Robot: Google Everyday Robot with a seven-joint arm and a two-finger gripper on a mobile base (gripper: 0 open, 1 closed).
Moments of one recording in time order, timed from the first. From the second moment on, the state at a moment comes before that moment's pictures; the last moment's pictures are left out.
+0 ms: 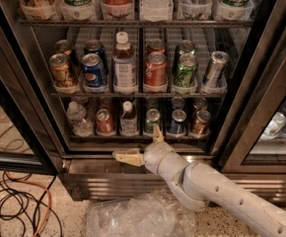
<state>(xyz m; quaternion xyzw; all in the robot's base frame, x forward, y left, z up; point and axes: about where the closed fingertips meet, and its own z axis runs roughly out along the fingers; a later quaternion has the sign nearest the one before) 0.574 0.010 0.657 -0.26 0.72 0.22 0.61</state>
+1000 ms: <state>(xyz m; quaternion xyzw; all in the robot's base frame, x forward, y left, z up) 0.574 0.015 0.653 -0.27 0.71 0.22 0.61</state>
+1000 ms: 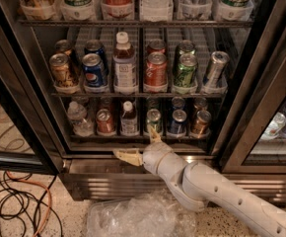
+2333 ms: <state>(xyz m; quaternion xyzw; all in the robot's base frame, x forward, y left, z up) 0.619 0.024 0.625 -0.27 0.68 0.17 0.66</state>
